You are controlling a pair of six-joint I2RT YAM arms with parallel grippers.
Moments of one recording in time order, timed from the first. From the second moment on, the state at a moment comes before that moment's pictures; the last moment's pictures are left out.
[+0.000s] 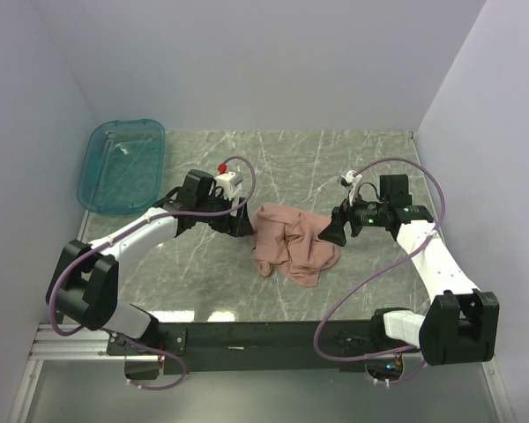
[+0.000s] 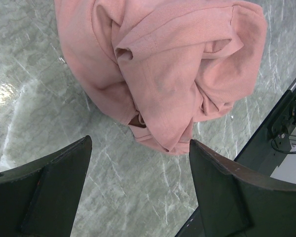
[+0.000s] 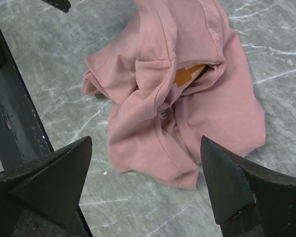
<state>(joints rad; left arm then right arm) -0.48 1.45 0.93 -0.25 0.49 -0.23 0.05 1.19 0.86 -0.57 -0.90 -0.43</state>
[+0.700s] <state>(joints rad) -0.48 1.47 0.94 -0.25 0.51 -0.23 0.07 1.19 0.86 -0.56 -0.93 -0.40</state>
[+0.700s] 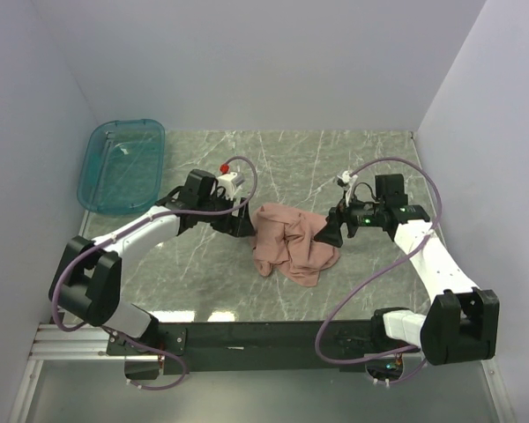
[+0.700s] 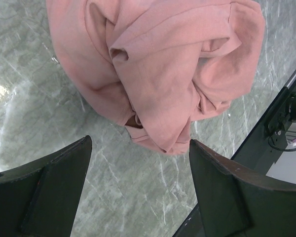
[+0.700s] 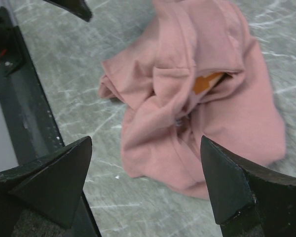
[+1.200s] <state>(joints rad) -0.48 1.66 1.11 -0.25 0.51 -0.23 0.22 1.33 0.88 -0.49 -0.84 -0.24</state>
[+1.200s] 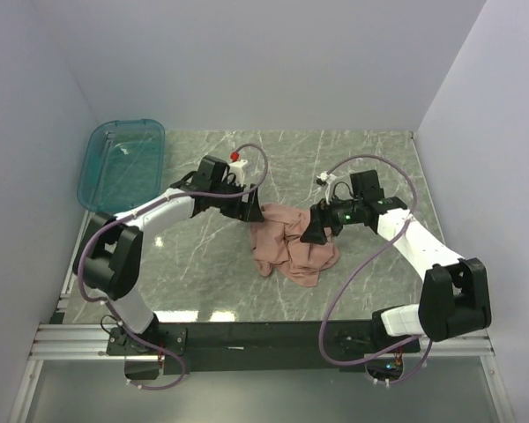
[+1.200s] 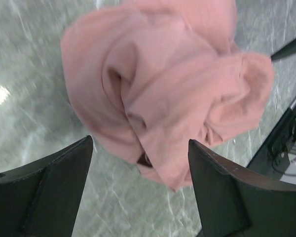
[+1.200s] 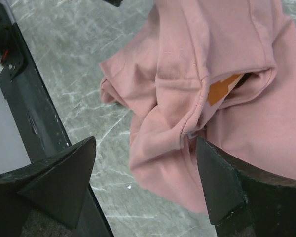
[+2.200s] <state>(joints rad) -0.50 1.81 1.25 -0.27 0.64 -0.18 0.29 1.51 1.04 -0.58 -0.84 -0.27</state>
